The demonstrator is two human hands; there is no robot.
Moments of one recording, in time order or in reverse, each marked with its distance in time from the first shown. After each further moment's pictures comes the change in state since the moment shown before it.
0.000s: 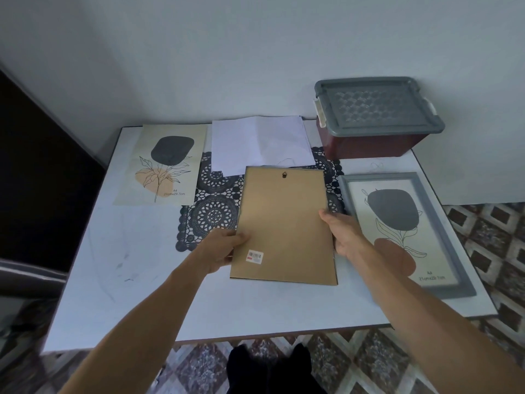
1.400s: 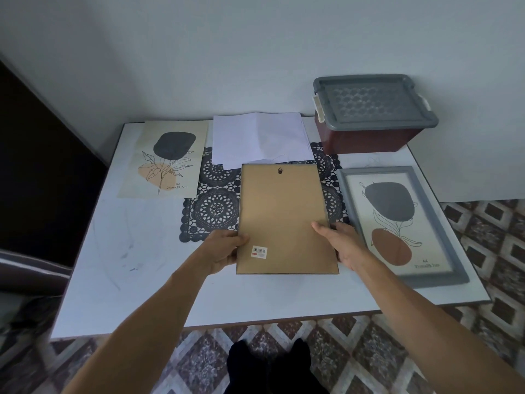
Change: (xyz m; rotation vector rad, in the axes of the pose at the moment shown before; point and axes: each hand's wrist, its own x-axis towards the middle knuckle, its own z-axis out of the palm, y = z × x) left_hand -0.018 -0.018 0.002 -0.133 -0.051 0.001; right_hand -0.032 0.035 -0.016 -0.223 -0.063 -0.029
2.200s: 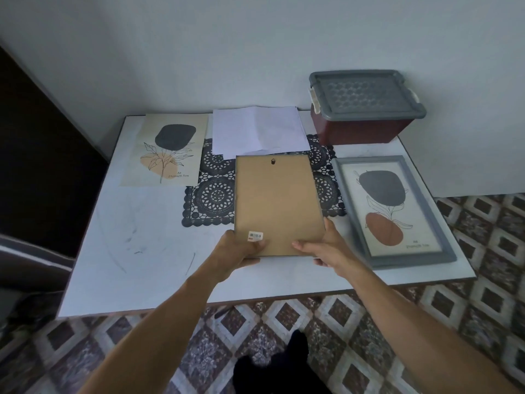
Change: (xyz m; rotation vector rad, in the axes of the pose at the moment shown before) left_hand -0.028 -0.047 0.015 0.104 -0.037 0.155; right_hand -0.047 0.035 0.016 -0.147 -0.097 -0.098
